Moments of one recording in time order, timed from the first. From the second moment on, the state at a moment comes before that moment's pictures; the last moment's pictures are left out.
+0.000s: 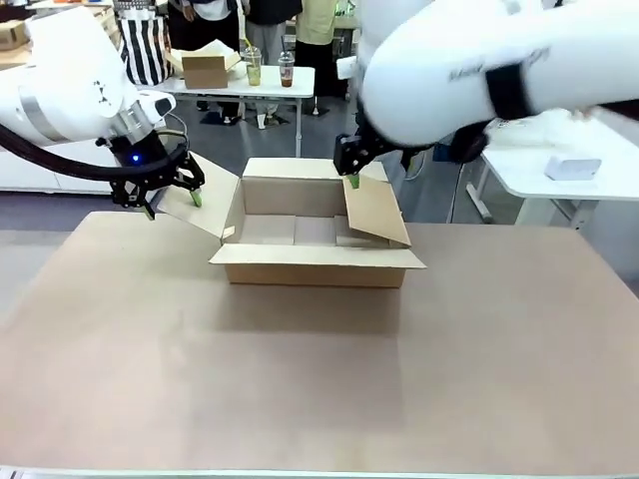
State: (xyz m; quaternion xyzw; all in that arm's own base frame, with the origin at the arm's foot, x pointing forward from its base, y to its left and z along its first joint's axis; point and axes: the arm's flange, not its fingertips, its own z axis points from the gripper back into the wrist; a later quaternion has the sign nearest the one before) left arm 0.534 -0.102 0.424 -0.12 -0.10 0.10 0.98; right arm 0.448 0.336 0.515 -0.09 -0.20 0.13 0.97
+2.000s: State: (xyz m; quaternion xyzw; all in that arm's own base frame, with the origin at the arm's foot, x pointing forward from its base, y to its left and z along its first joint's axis) left arm 0.534 -0.102 0.425 -0.12 -0.10 0.10 0.98; right arm 0.552 0.178 0.447 0.02 -0.10 -0.12 0.99
